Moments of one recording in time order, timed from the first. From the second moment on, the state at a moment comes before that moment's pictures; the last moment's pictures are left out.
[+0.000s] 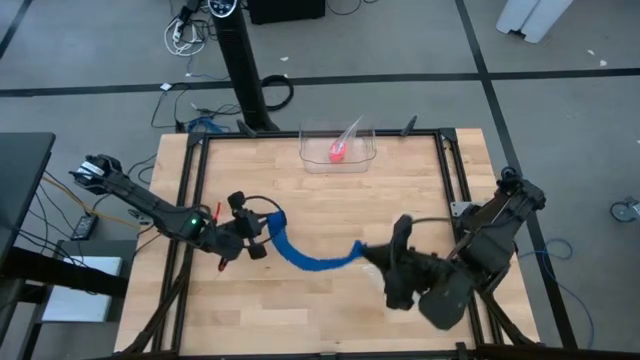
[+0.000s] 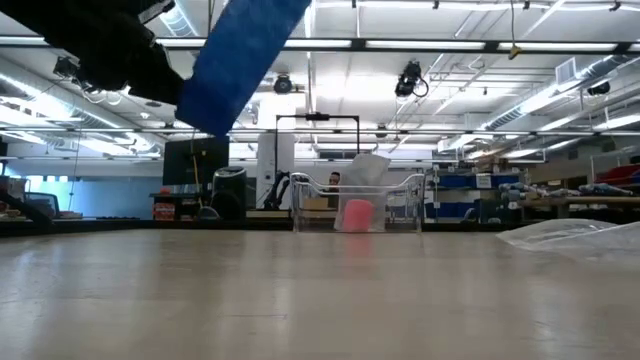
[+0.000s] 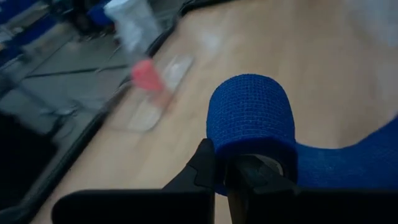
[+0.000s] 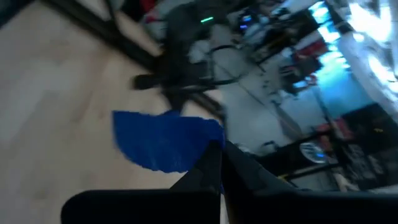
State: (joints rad) left arm -0.46 1.09 0.56 -0.16 -0.89 -0.23; right arm 0.75 1.68 1.95 -1.01 1.05 -0.17
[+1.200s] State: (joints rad) left arm -0.61 1.32 0.68 0.27 -0.70 0.06; right arm 0.18 1.68 2.16 -0.64 0.84 -0.66
